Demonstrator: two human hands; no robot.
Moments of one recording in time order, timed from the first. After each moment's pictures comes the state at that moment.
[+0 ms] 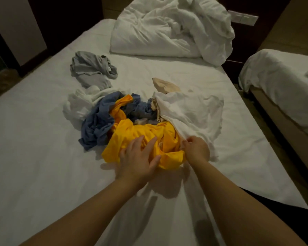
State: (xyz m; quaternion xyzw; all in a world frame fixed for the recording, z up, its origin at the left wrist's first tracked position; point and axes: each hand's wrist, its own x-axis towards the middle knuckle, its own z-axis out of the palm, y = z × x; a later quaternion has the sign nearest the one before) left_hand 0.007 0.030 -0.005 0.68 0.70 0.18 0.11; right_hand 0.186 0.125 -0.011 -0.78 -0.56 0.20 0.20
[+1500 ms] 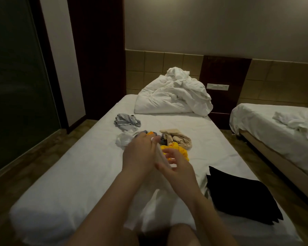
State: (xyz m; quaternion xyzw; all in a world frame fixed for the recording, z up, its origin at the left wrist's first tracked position) left_hand -0.011 -0.291 0.259 0.63 0.67 0.41 -0.03; right_hand 0.109 -0.289 0.214 -0.45 -0.70 0.29 0.48
